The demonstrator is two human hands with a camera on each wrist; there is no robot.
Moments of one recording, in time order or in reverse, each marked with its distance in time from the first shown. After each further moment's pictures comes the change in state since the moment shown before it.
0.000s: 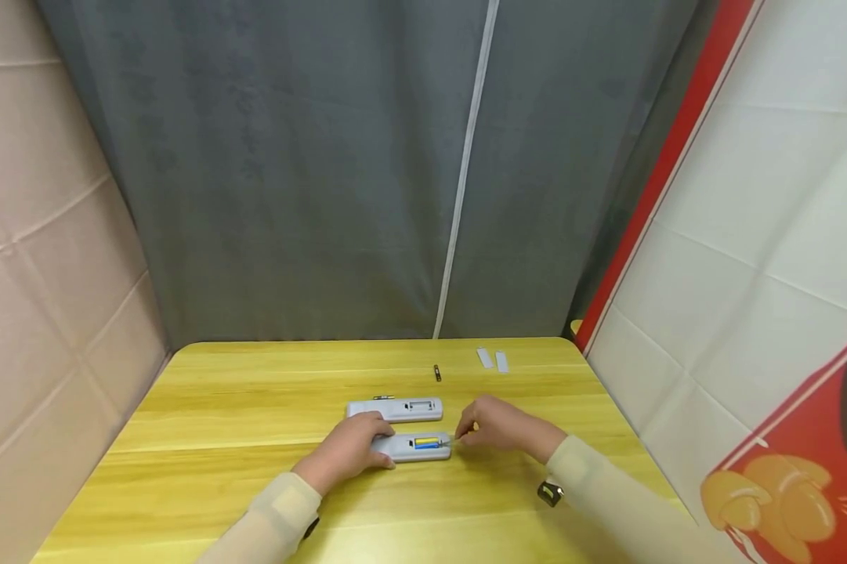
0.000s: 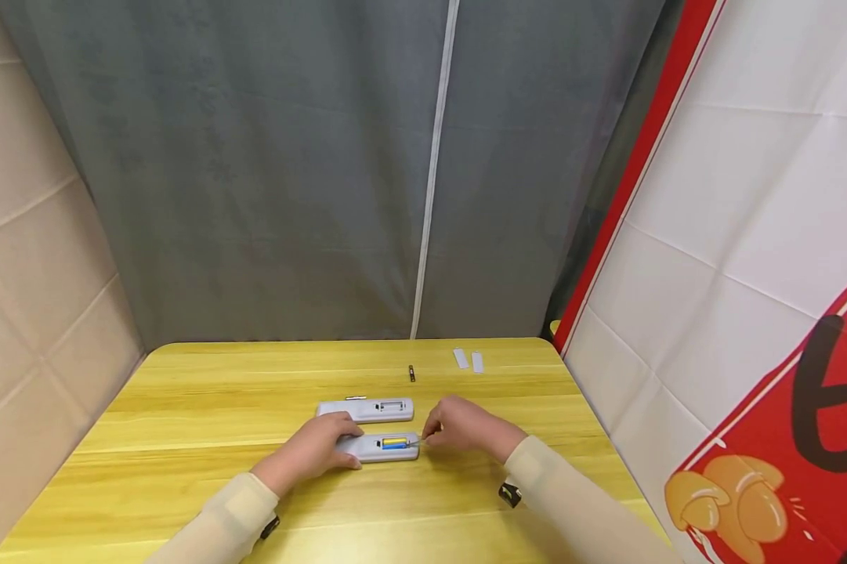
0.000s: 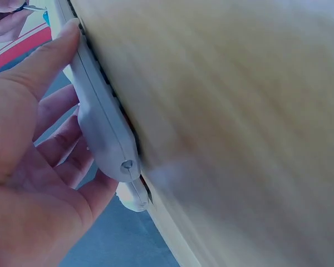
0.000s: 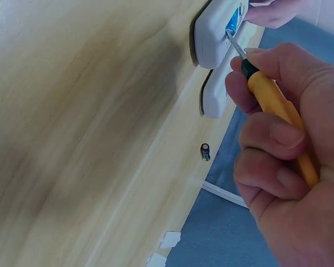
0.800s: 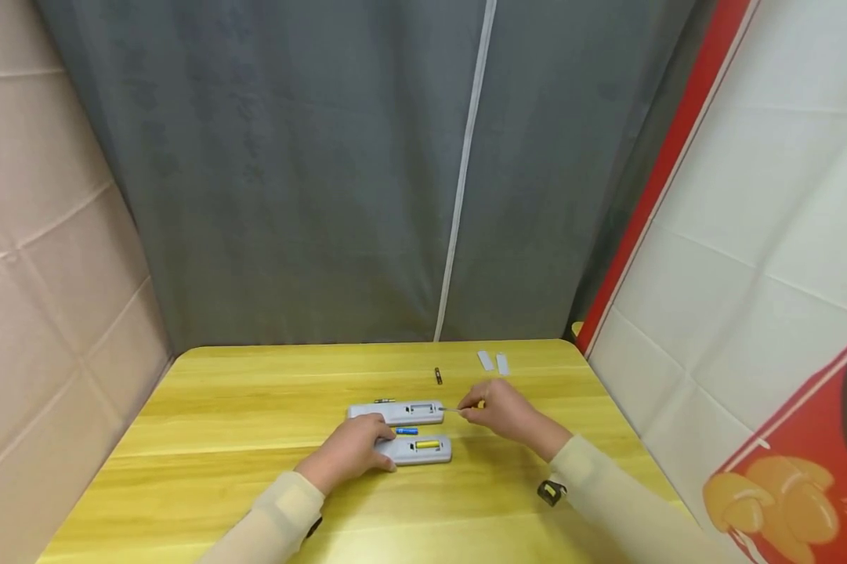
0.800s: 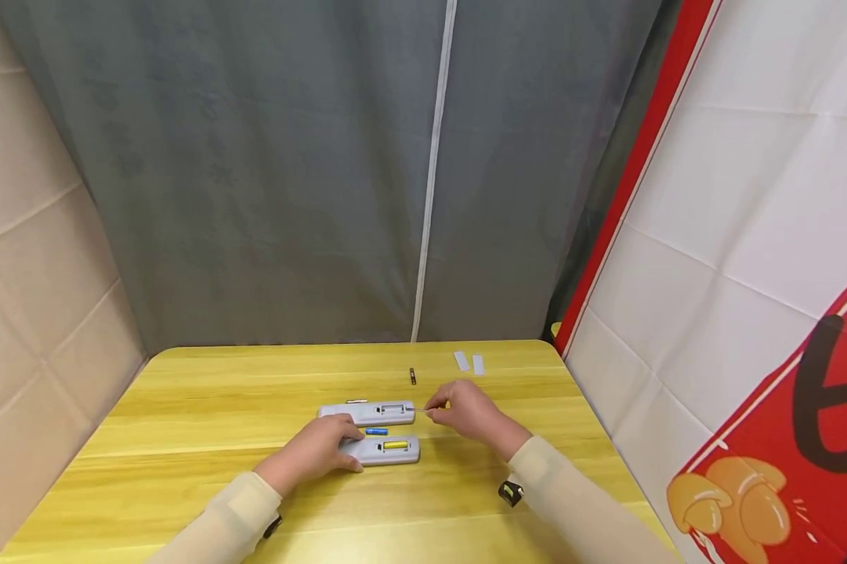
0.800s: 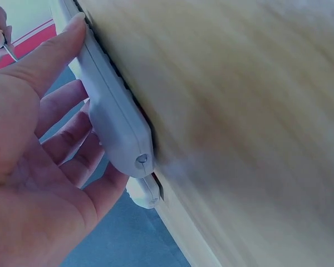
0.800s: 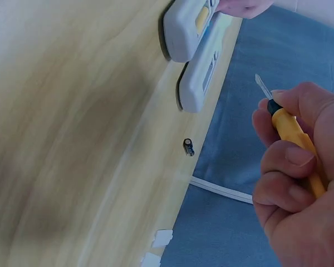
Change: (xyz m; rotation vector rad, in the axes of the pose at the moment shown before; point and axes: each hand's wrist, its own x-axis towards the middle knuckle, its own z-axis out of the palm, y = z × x) left_hand 0.001 0.005 -0.007 -0.031 -0.028 -0.017; right_hand -0.001 -0.001 -0.011 0.082 0.288 0.103
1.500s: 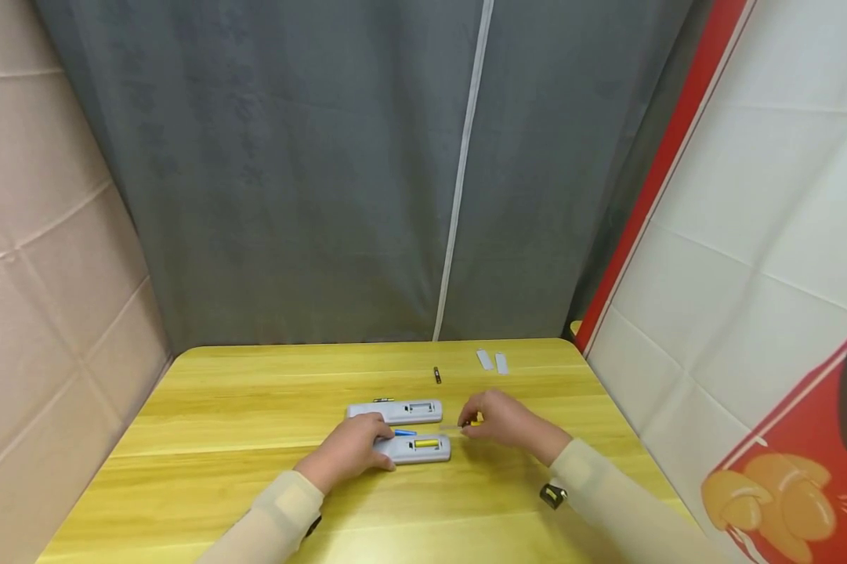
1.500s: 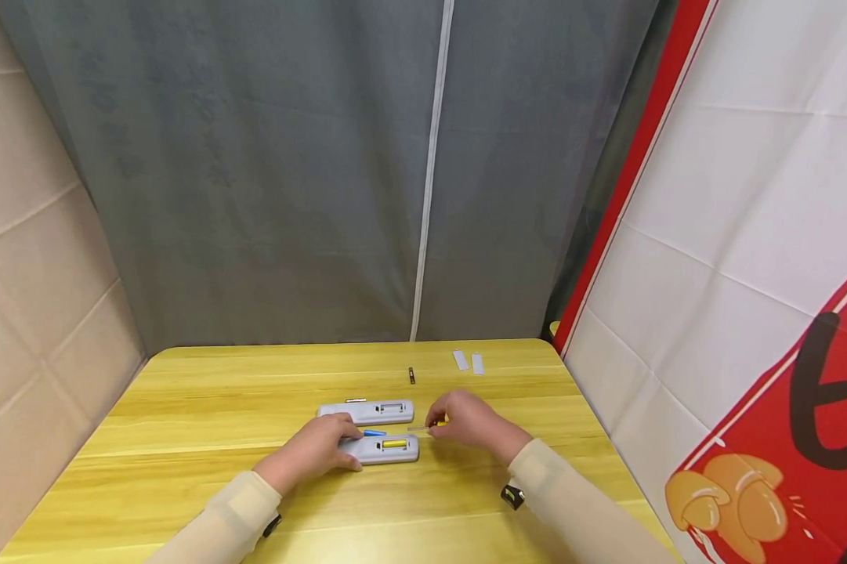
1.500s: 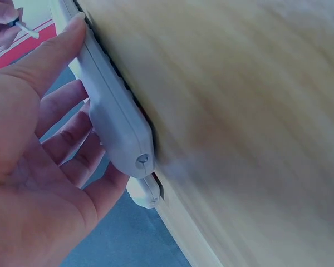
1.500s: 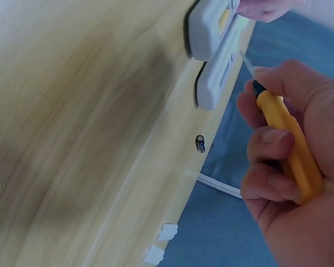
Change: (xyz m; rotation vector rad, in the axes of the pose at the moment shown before) left_hand 0.000 -0.005 -0.002 0.021 0.005 -0.012; right_hand 0.001 0.001 0.009 -0.114 -0.140 -0.068
